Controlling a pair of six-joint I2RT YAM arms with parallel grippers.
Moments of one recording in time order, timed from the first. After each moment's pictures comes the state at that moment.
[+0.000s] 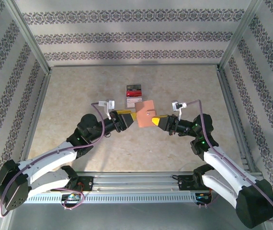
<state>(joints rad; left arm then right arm) -0.71 1.02 0.55 0.51 0.27 -0.80 0.36 0.86 0.39 0.60 -0.94 0.94</state>
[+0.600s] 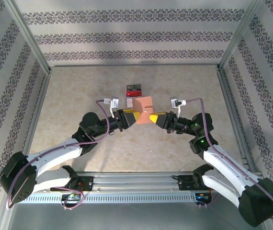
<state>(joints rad) -0.71 1.14 0.57 0.72 0.42 -0.86 0.43 0.88 0.44 0.64 -0.88 0.97</state>
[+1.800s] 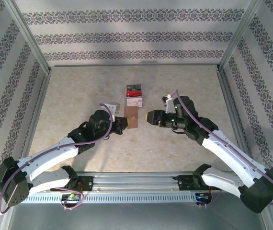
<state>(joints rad) -0.75 1.07 0.69 -0.07 0.02 -0.61 0.60 1.04 0.89 -0.44 -0.37 0.71</state>
